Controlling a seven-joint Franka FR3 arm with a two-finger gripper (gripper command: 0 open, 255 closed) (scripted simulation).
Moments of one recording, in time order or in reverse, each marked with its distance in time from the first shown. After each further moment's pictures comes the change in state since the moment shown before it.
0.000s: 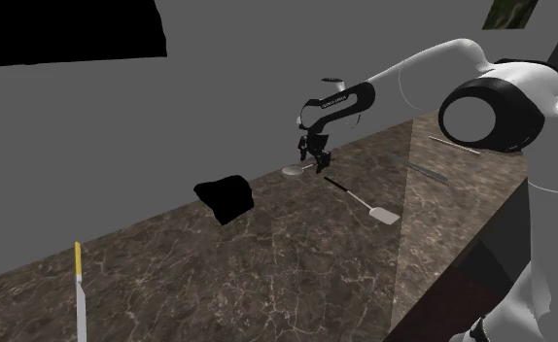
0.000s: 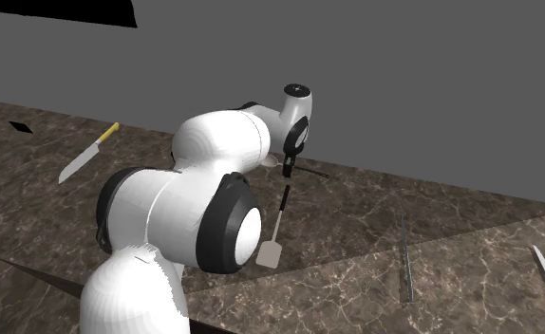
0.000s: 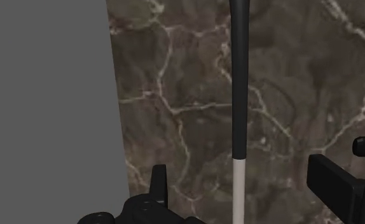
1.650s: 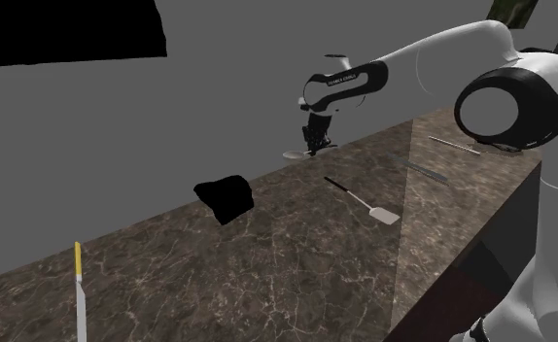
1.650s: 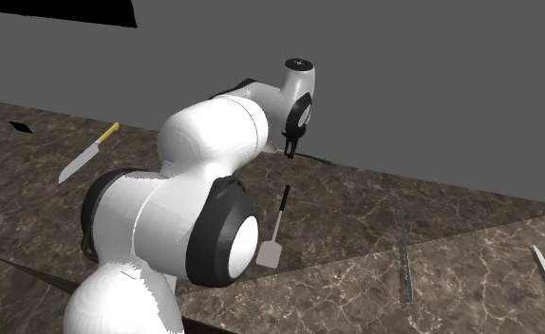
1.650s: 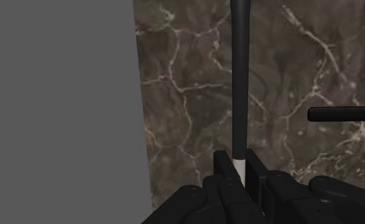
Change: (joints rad) arm 0.008 -0.072 -0.016 0.073 -0.032 -0.141 0.025
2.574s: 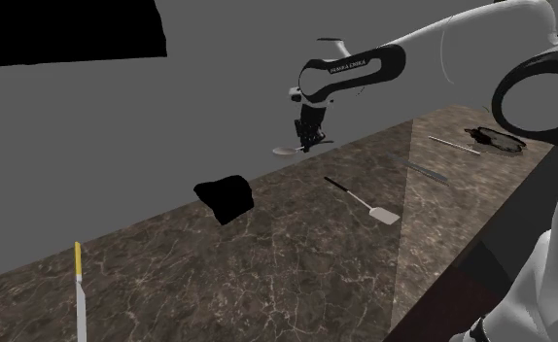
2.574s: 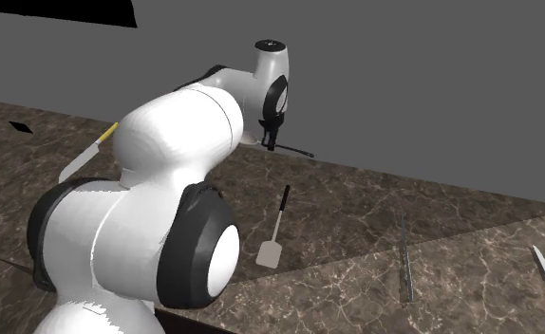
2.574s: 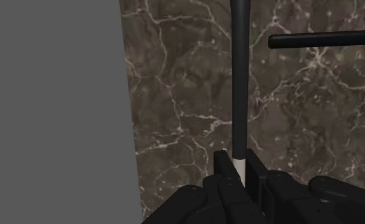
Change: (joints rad) arm 0.093 -0.129 0.015 -0.062 -0.062 -0.056 0.127
